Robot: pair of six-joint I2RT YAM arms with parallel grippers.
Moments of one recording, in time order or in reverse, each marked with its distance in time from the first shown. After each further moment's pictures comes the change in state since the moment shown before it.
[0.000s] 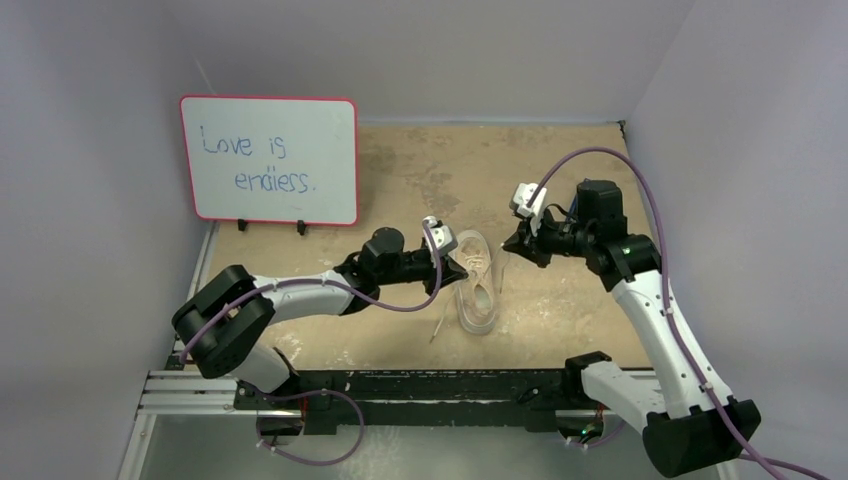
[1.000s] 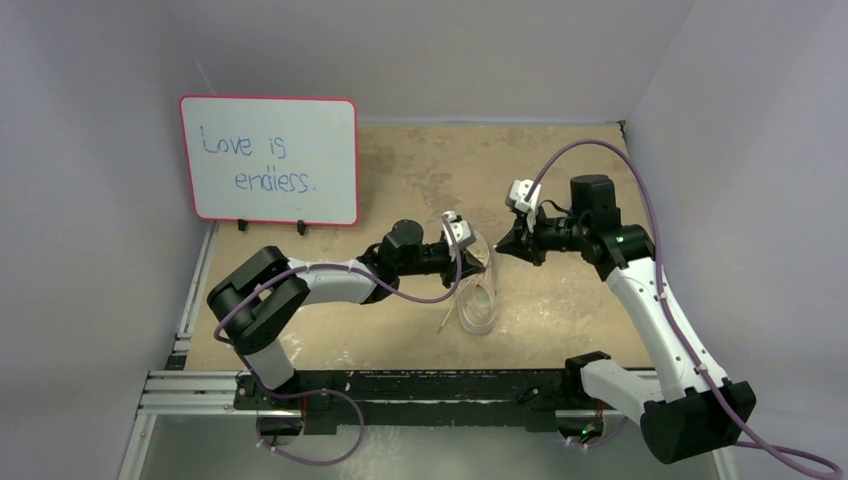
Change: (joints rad) left arm -0.015 0.186 0.134 0.075 0.039 0.029; right arm 0.000 0.069 0.024 -0.013 -0.117 -0.001
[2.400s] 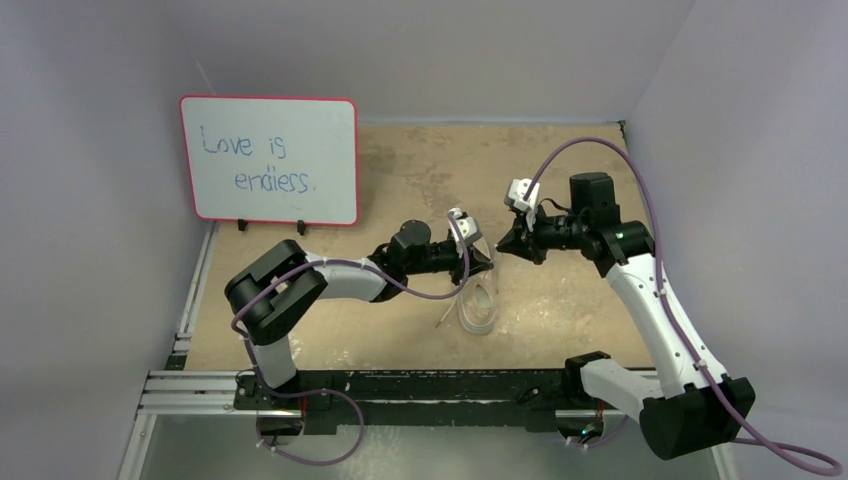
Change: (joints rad) left arm -0.014 0.097 0.047 0.103 -0.024 -0.062; right arm 0.000 0.020 0.023 -0.027 0.000 -0.032
